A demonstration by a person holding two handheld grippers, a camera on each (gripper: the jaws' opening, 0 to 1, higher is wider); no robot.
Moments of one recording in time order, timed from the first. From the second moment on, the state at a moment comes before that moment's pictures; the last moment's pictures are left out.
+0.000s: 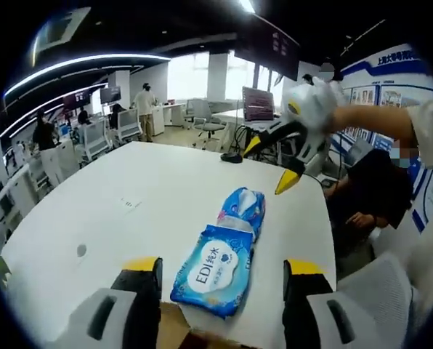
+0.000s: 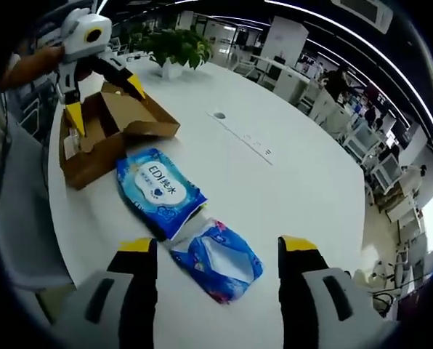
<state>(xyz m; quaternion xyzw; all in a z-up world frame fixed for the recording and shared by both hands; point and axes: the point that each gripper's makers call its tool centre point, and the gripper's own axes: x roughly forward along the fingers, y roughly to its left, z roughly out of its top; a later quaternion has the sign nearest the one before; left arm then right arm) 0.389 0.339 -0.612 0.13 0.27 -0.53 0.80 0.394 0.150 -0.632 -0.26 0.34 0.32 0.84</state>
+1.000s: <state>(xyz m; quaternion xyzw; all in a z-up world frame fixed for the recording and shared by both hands) 0.353 0.480 -0.578 0.07 0.23 -0.44 0.87 0.371 0.283 -0.593 -0.24 0.29 0.43 0.82</state>
